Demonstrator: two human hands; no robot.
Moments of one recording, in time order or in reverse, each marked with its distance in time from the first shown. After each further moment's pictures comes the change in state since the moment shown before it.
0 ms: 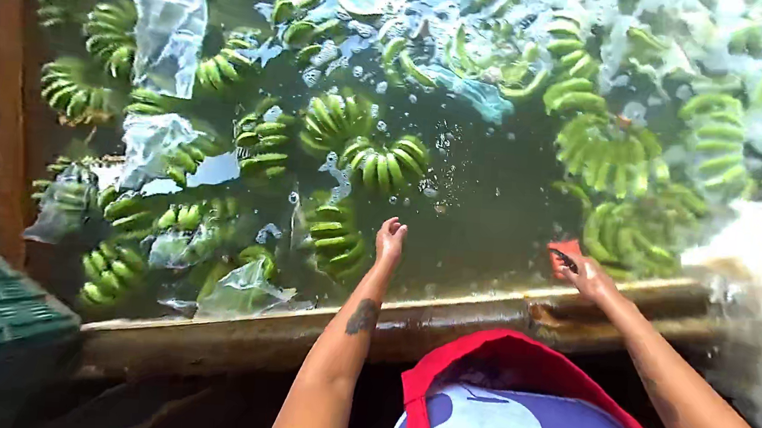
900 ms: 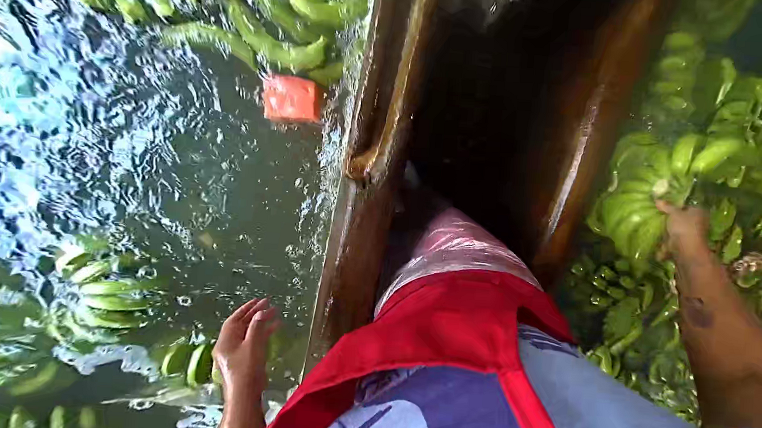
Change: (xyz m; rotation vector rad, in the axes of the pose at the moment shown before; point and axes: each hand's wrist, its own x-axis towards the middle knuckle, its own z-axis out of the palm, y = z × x) left_hand -0.124 -0.019 -0.040 0.527 -0.557 0.289; right_hand -0.540 0.182 0.390 1.054 0.867 1.697
